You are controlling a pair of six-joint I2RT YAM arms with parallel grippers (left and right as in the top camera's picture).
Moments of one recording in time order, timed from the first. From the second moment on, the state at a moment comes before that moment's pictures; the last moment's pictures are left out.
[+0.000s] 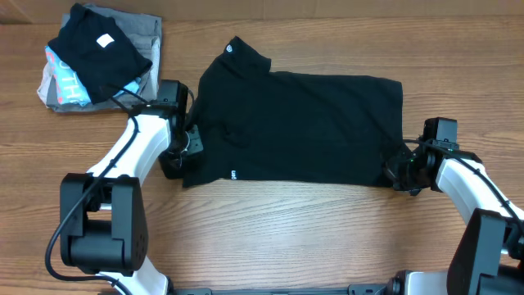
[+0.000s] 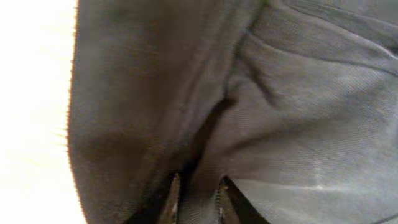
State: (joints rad) left arm -0.09 1.83 1.18 -0.79 -0.01 -0.40; right arm -0.21 1.58 0.80 -0.56 -0.25 0.63
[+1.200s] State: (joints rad) left arm 0.07 1.83 1.18 -1.14 -0.03 -0.39; right arm -0.36 1.51 0.80 -0.87 -0.15 0.78
